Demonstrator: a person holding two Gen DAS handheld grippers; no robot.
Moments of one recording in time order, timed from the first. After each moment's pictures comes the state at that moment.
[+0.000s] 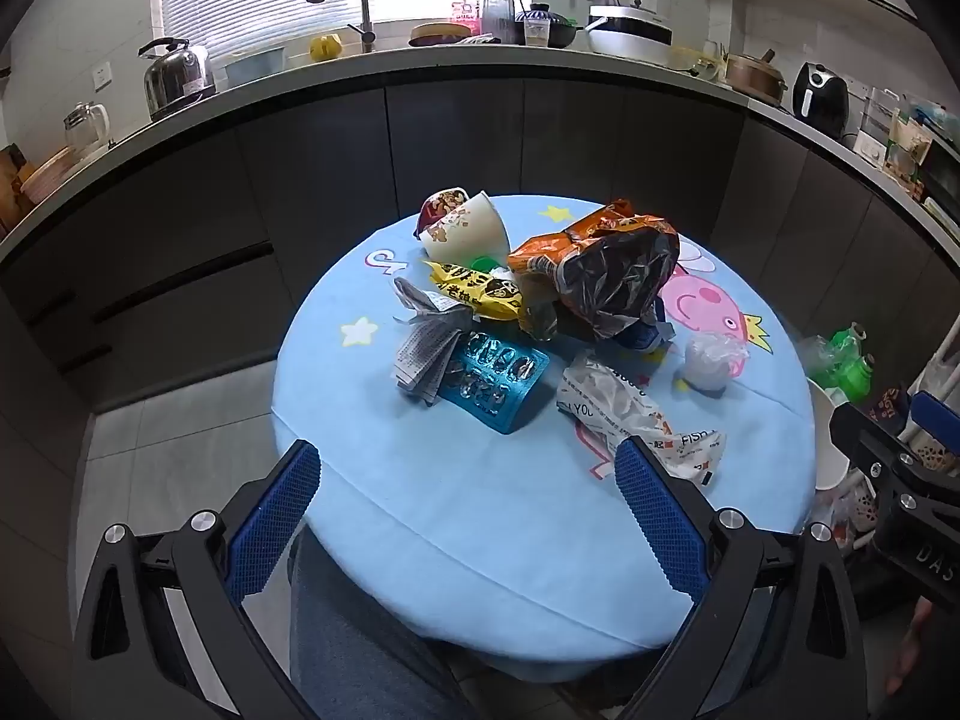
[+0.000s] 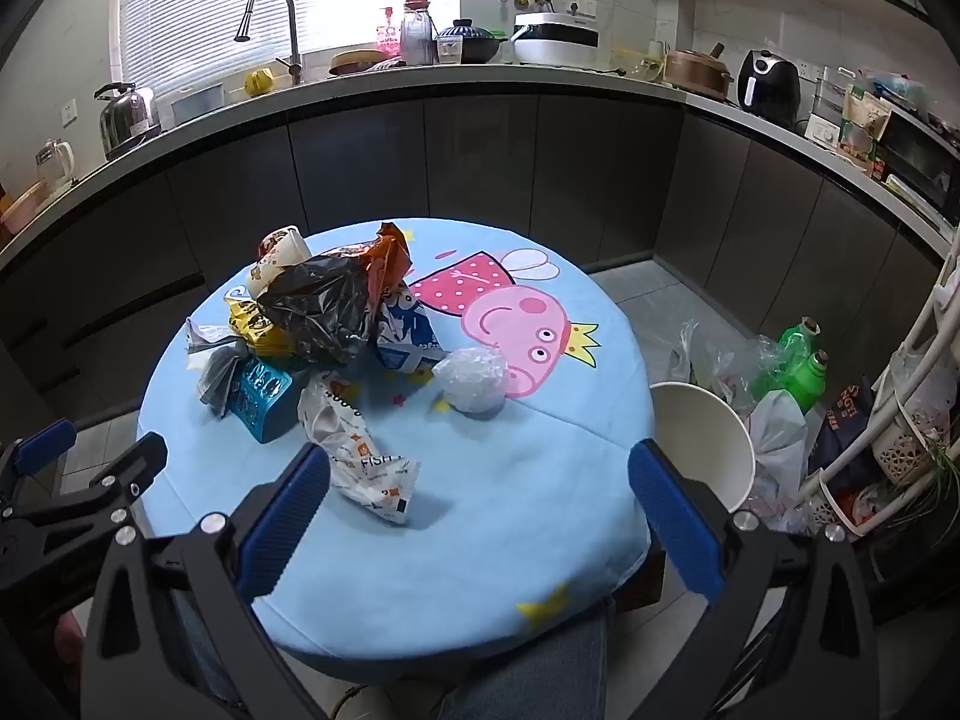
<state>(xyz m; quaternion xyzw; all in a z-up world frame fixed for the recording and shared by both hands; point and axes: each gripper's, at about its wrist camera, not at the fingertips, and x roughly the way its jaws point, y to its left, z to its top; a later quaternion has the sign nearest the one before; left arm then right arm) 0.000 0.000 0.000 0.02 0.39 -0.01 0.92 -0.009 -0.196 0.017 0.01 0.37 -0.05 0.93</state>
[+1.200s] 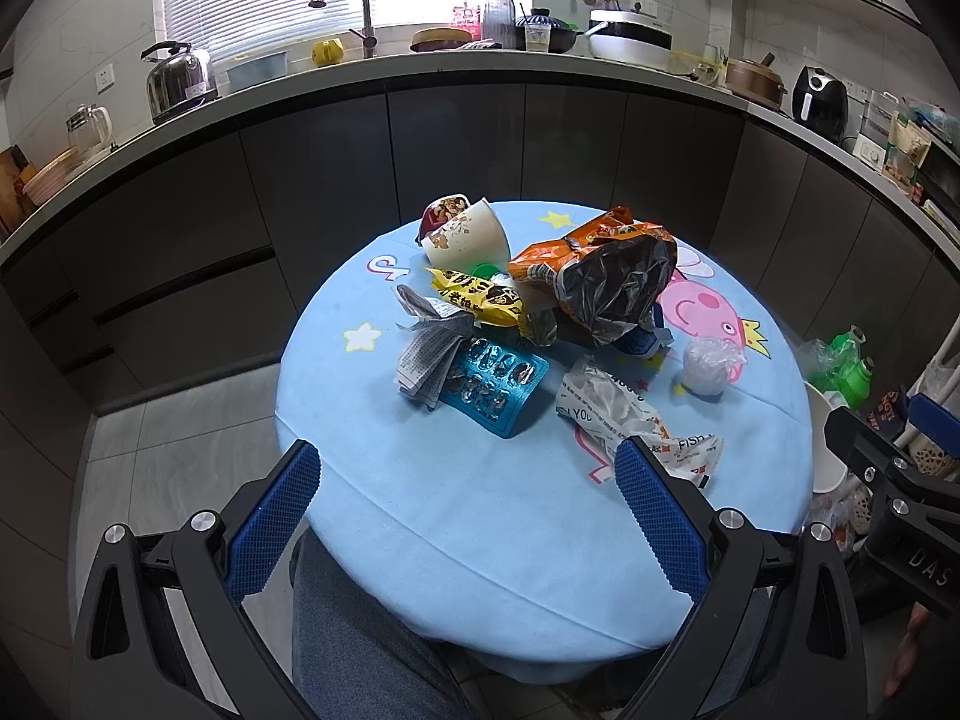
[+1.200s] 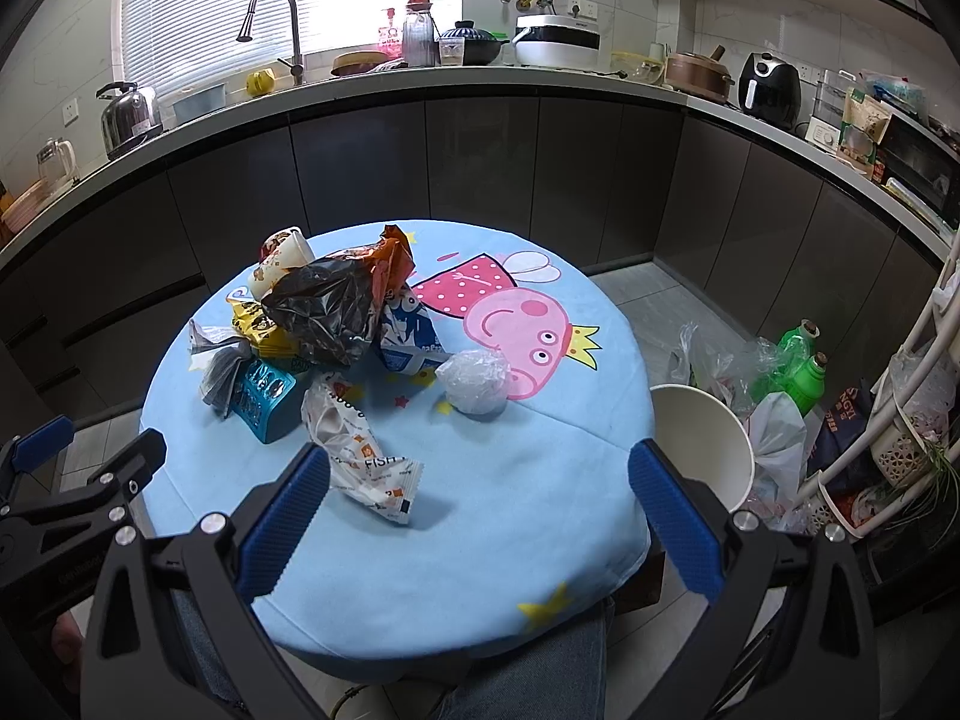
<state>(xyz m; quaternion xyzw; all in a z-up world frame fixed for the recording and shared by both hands) -0.002 0.001 0.006 0.02 0.39 -0.01 0.92 -0.010 -0.194 0.019 0.01 0.37 -0.05 0.93</state>
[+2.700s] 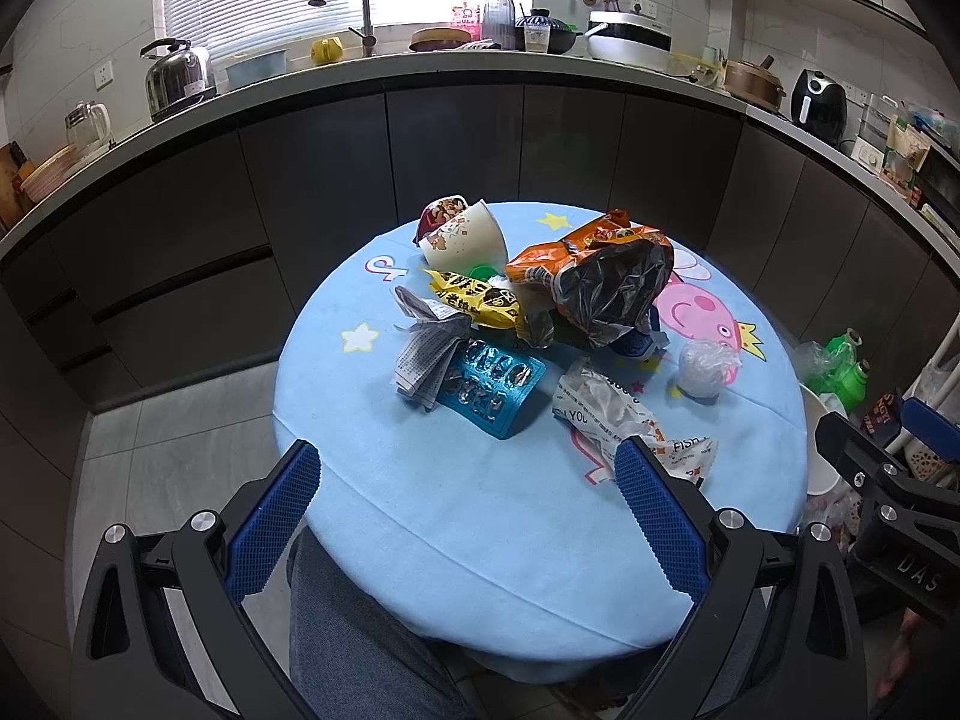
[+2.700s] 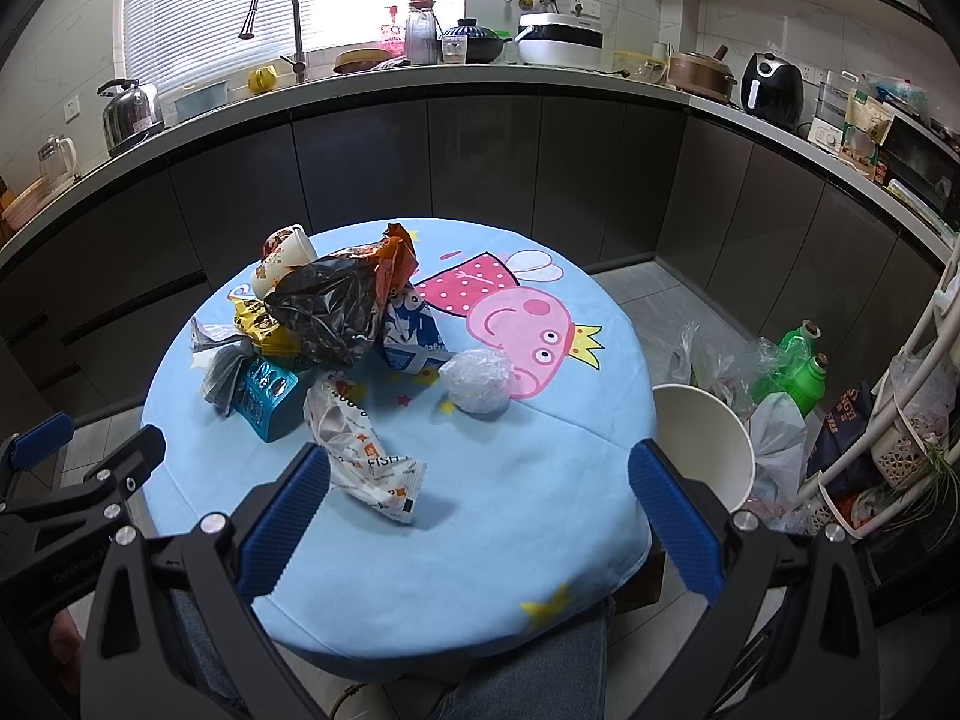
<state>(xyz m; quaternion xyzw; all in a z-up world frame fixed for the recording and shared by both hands) -0.003 0.000 0.009 0.02 0.39 -0.01 0.92 -0.010 -0.193 0.020 0.01 0.37 -0.05 0.93</state>
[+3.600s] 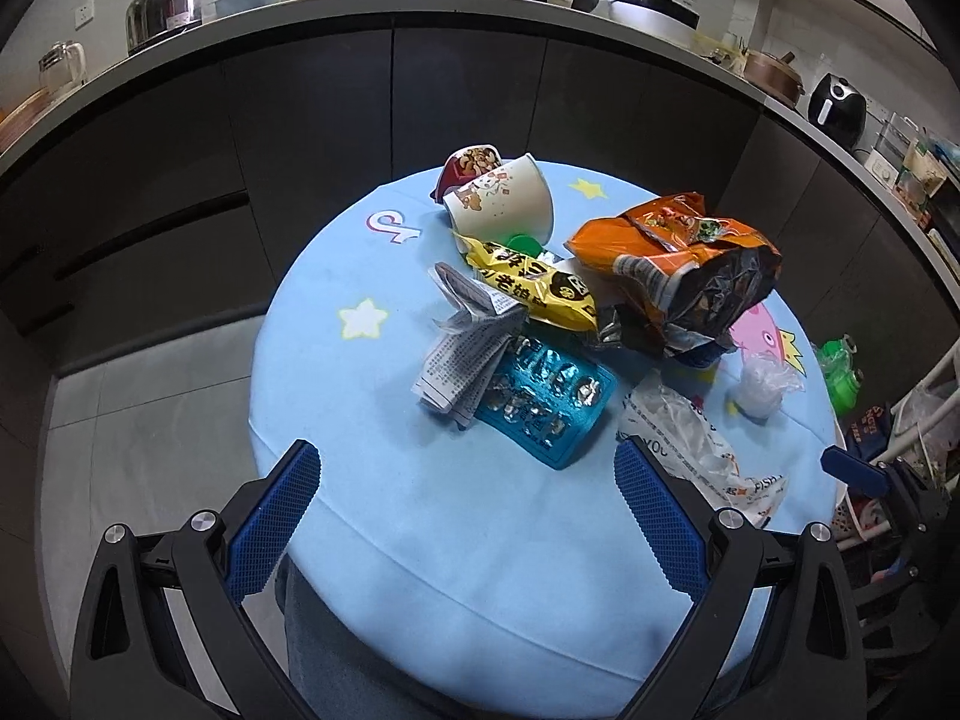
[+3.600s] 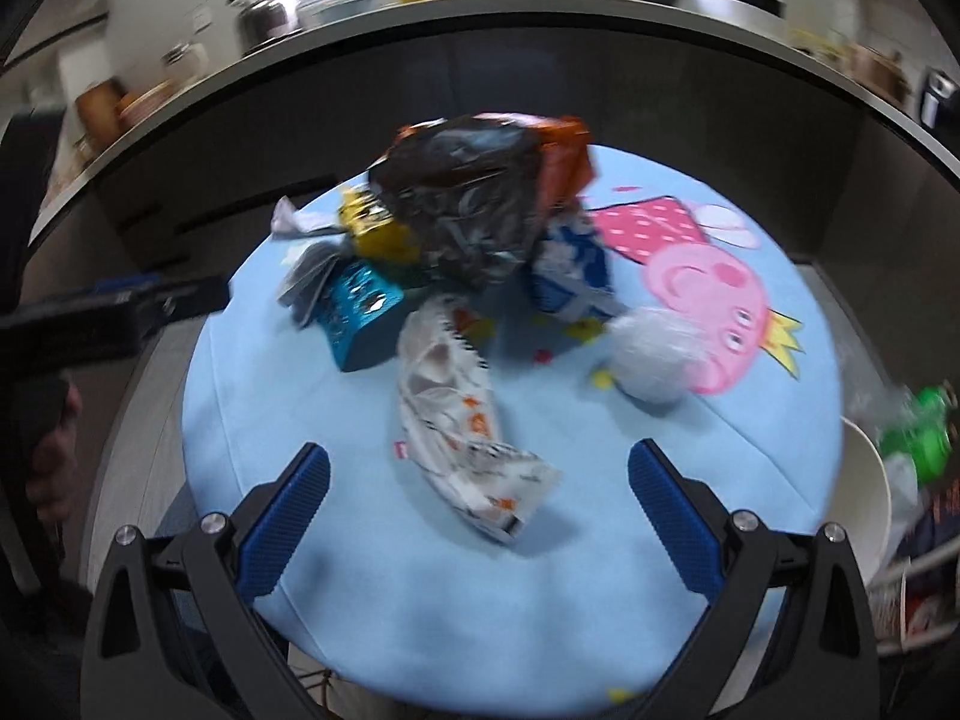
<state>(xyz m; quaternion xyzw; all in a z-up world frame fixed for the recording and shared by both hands) 0.078 0.053 -0.035 -0.03 0.44 -0.04 0.90 0.058 -0.162 -0.057 -0.04 0.43 0.16 0.89</state>
